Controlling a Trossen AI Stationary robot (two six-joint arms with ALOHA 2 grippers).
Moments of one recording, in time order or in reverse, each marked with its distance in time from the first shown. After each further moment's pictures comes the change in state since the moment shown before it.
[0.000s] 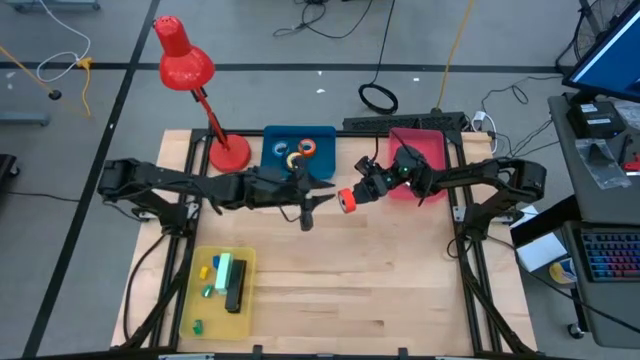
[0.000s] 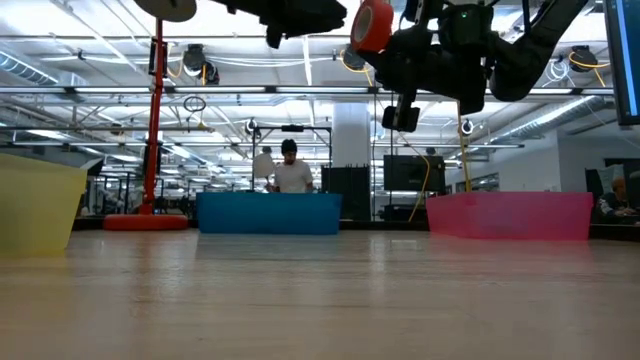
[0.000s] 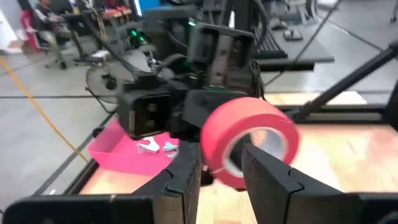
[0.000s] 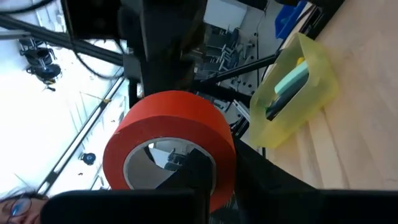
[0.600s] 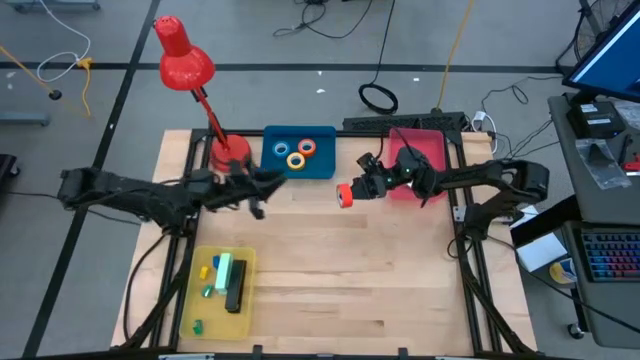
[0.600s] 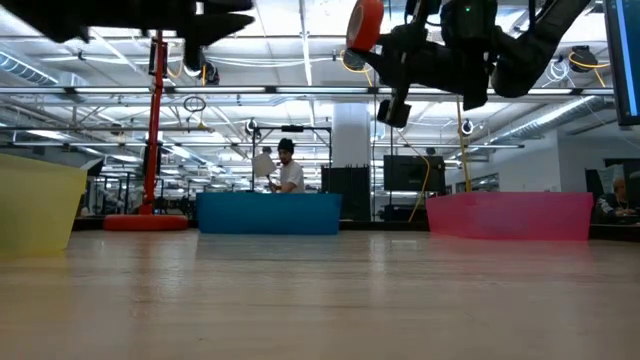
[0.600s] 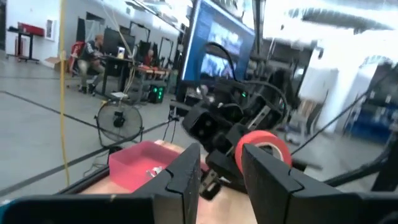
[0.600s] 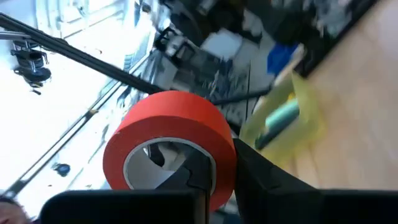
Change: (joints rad) left arm 0.026 -0.451 -0.547 0.457 -0.088 -0.283; right arm 0.021 -0.022 0.000 -0.005 0.124 -0.115
